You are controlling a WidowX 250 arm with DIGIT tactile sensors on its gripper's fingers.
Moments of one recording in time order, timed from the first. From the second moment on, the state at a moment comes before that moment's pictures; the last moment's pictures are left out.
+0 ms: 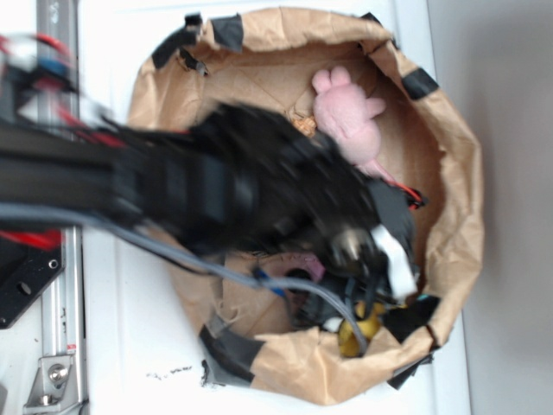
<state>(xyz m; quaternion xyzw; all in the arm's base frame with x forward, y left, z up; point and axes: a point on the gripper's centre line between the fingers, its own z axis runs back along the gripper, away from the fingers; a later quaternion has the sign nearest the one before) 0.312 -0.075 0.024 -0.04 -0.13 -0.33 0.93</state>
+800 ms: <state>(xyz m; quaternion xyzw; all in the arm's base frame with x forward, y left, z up) 0.282 -0.008 0.091 -0.08 -0.17 -0.08 0.98</state>
